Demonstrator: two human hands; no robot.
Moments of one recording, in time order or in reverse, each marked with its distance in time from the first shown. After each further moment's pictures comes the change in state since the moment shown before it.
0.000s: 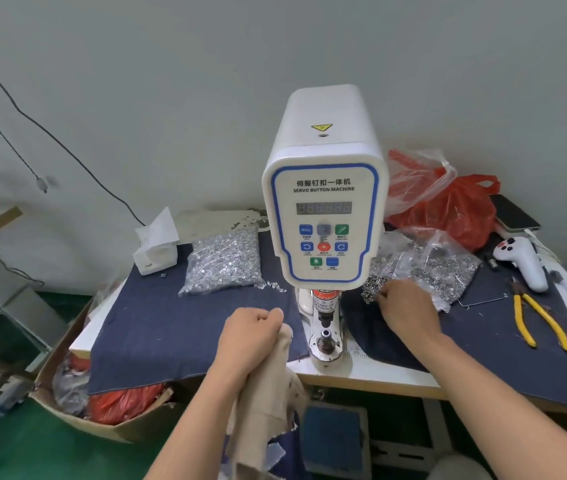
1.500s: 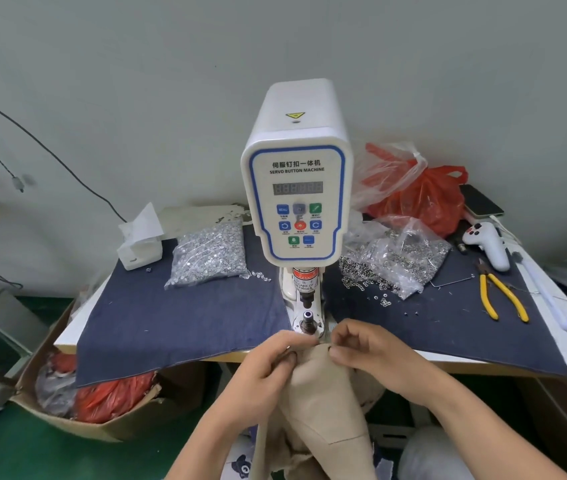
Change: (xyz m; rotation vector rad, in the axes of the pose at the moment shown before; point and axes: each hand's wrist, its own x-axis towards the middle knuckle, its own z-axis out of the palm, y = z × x) left_hand -0.076 -0.026 0.024 -0.163 -0.353 0.571; right_hand -0.127 -0.020 -0.049 1.083 -0.648 -0.245
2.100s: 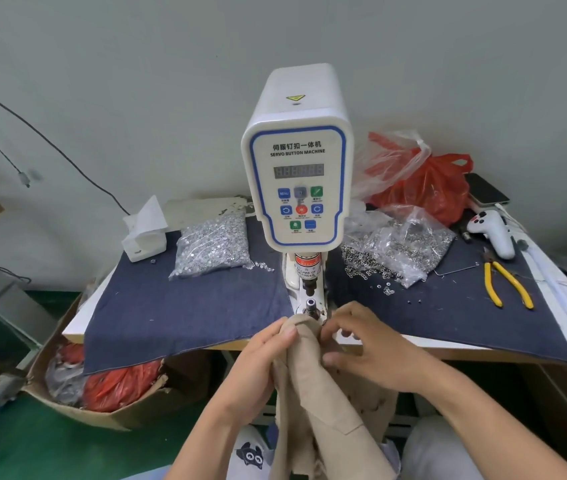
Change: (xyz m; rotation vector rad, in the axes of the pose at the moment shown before) left_hand -0.003 0.007 0.005 -0.733 -0.007 -0.279; right_hand 0.000 -0.002 0.006 -0.561 0.009 -0.036
